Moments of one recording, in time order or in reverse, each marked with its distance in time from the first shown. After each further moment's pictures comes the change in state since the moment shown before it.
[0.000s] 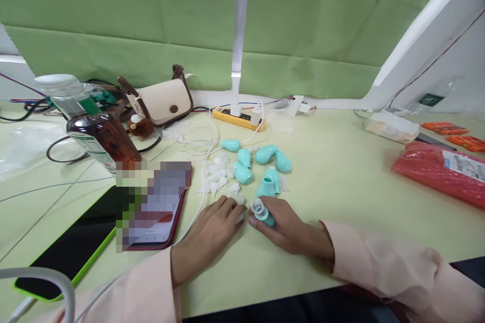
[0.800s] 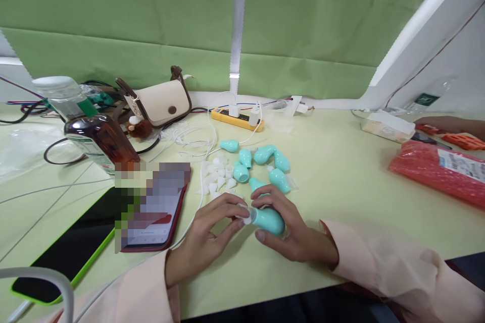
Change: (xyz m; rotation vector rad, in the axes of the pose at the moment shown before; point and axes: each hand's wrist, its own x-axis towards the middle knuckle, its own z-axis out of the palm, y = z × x) left_hand -0.003 0.009 -0.017 -0.793 0.309 0.031; right_hand -0.001 -0.008 -0.012 0.282 0.077 -0.024
